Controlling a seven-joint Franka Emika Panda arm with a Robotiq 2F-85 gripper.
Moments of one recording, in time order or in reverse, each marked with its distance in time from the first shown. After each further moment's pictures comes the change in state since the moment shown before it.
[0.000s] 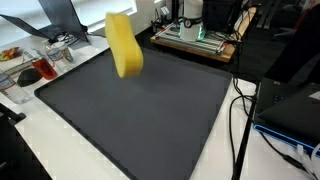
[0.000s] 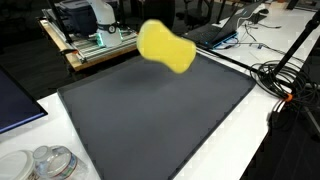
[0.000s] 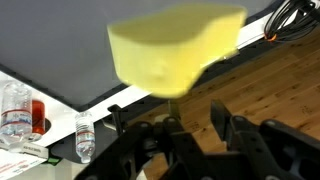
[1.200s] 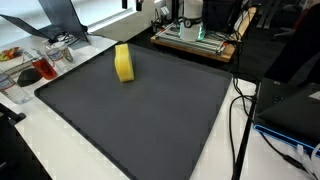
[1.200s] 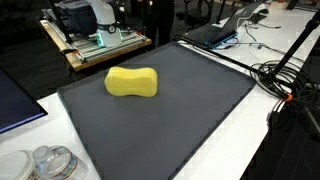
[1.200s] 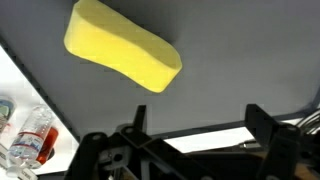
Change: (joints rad) arm -0.036 0.014 0.025 -0.004 -0.322 -0.300 -0.004
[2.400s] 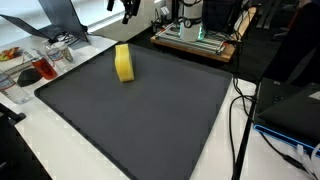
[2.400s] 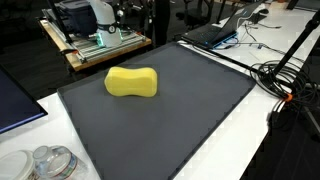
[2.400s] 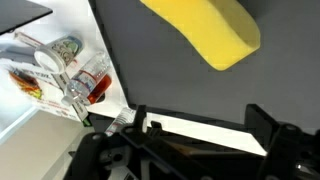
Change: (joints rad) arm -0.220 0.150 0.238 0.038 -0.671 0.176 0.427
